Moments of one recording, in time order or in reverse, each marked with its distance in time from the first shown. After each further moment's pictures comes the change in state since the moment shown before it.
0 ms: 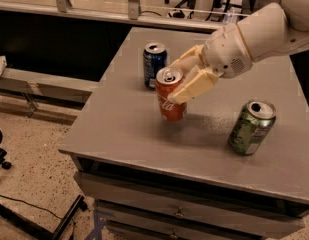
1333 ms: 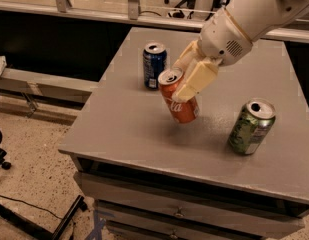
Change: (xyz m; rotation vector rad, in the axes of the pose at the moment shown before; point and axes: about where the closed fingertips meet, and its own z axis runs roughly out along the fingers) arm -0.002 0.005 -0.005 -0.095 0.236 0.055
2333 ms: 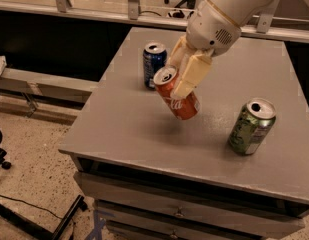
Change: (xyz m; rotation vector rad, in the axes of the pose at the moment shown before) arm -0.008 -0.003 0.001 -0.081 0.116 -0.089
